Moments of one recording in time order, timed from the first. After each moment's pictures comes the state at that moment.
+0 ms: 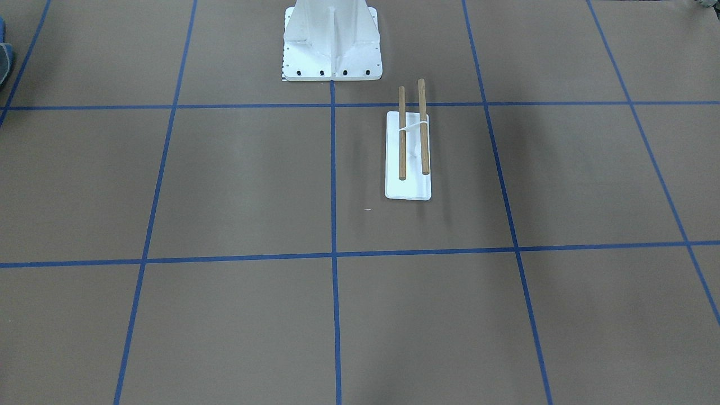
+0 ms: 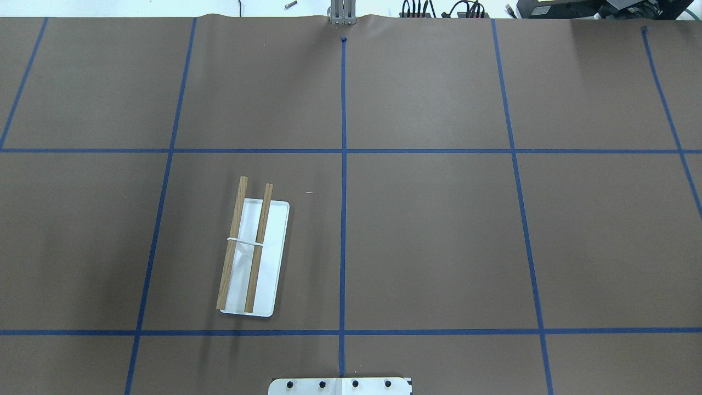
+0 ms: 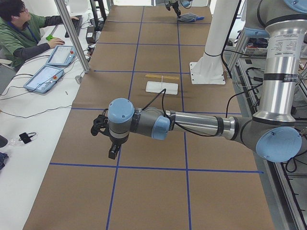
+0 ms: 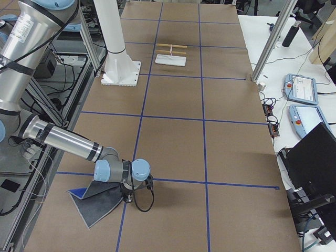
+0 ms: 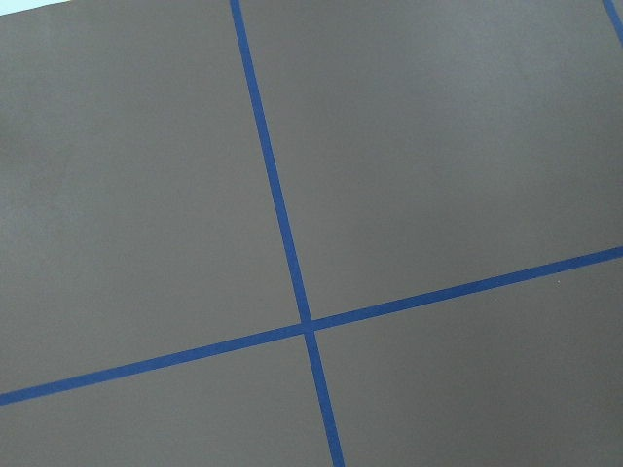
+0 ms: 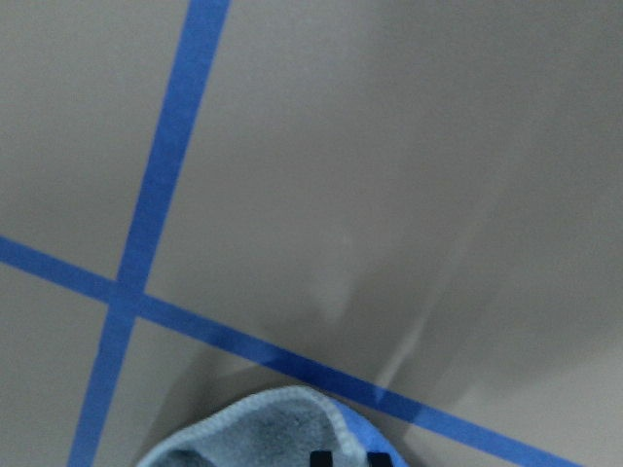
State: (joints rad) left arm -1.63 -1.61 -1.64 -1.73 -2.41 0.08; right arm 1.20 -2.04 1.55 -1.26 2.33 -0.28
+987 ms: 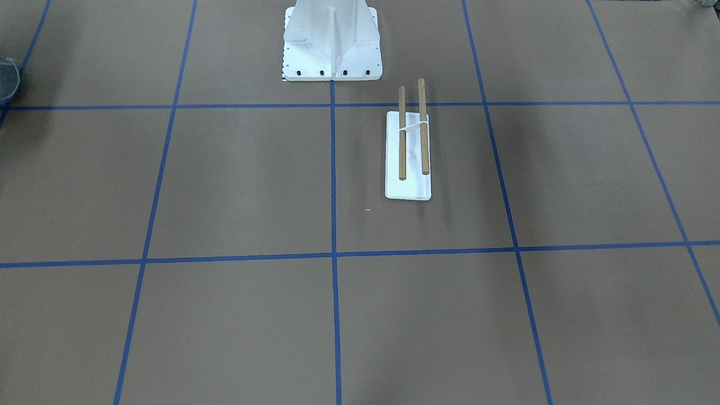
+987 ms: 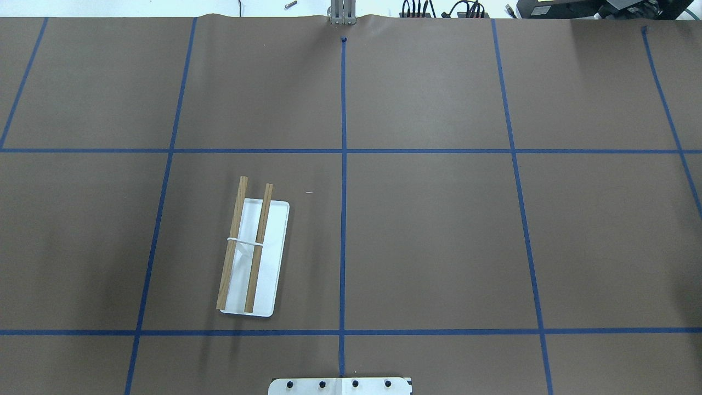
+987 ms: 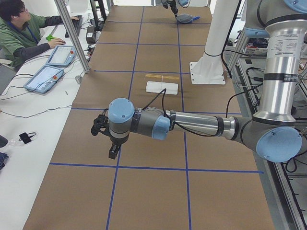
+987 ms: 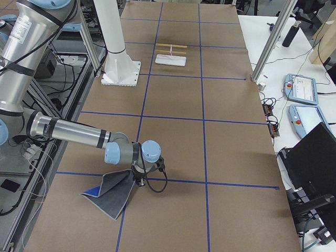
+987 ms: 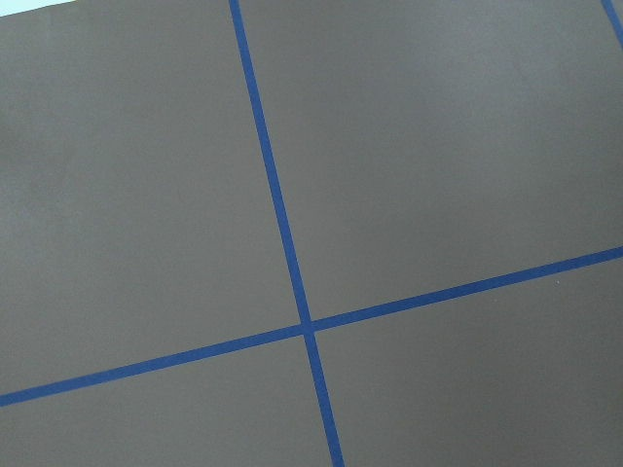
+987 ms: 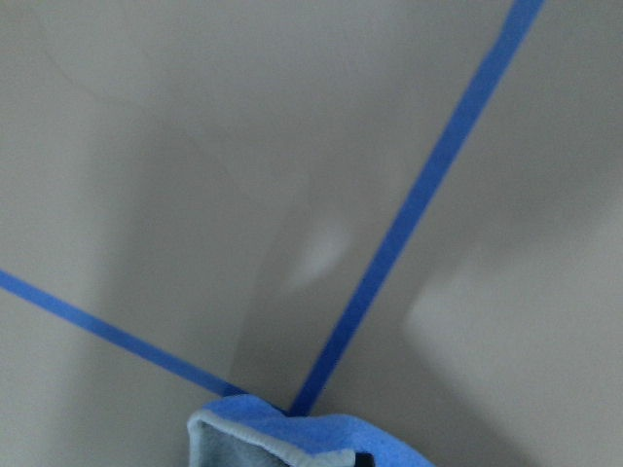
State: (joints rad) left arm -1.63 -1.61 -1.64 -1.73 -2.41 0.07; right arm 1.28 -1.97 1.80 -1.53 2.36 -0.32
